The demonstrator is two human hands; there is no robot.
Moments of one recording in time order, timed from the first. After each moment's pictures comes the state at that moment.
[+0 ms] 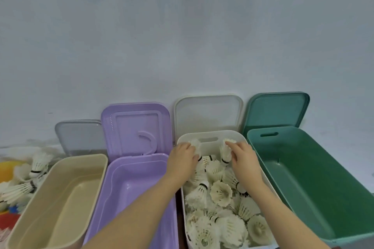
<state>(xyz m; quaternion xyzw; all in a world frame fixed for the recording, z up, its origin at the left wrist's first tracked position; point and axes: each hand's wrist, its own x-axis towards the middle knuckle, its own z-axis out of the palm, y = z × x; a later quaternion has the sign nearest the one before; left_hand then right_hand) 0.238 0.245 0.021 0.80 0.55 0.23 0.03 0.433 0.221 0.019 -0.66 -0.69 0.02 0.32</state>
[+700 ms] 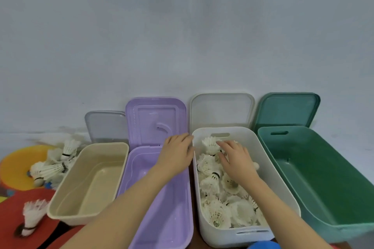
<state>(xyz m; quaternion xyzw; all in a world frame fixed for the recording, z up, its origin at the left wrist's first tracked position) 0.182 0.193 0.064 0.80 0.56 0.22 0.00 0.384 0.187 0.039 -0.59 -0.77 0.05 0.24</state>
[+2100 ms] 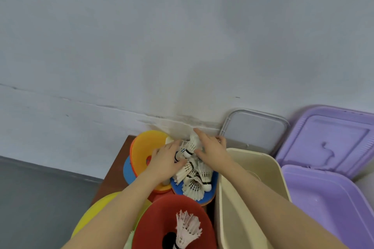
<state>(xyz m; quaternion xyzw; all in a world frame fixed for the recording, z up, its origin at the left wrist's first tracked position) -0.314 0.230 -0.049 0.68 0.69 0.14 0.20 -0.150 0.288 -0.017 -0.49 -0.85 0.15 0.09</state>
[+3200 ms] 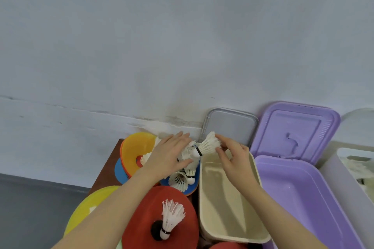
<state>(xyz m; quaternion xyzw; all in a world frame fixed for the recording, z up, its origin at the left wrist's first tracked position) -0.275 0.210 -0.008 0.81 0.52 0.26 0.00 -0.058 0.214 0.023 -0.50 -0.75 0.16 0.40</state>
